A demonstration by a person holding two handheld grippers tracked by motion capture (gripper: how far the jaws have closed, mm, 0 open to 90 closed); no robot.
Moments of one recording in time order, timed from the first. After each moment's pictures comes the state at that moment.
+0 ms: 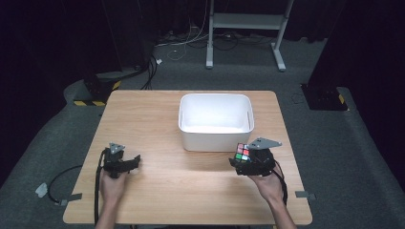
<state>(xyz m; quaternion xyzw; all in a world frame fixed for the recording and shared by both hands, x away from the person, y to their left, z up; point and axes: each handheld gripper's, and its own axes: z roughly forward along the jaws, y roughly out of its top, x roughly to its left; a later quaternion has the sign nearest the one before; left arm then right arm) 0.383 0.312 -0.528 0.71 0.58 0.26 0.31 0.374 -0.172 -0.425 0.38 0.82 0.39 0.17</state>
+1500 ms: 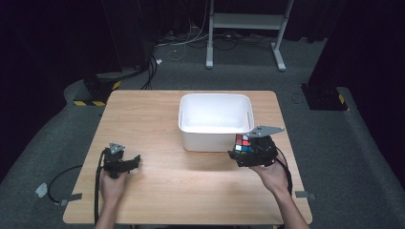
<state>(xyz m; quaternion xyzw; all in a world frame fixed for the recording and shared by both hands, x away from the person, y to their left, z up) 0.383 0.312 -0.528 0.71 0.58 0.25 0.31 0.384 -0.167 -0.379 0.35 0.84 0.40 0.14</state>
